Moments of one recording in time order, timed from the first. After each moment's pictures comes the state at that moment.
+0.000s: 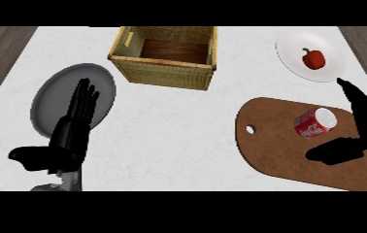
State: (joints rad) left arm -0.01 0.21 -0.17 -1.68 0.17 0.28 -0.02; right arm -0.17 -0.71 0.22 -1.93 0.38 0.13 1.10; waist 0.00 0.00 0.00
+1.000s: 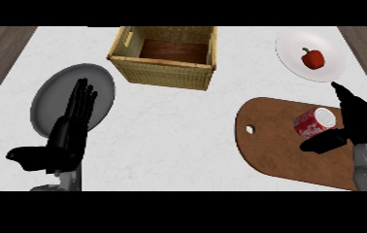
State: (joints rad) left arm 0.00 0.17 -0.12 -1.68 0.13 0.22 -0.01; right arm -0.17 -0.52 0.12 -1.74 0.55 0.19 0.99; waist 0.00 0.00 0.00
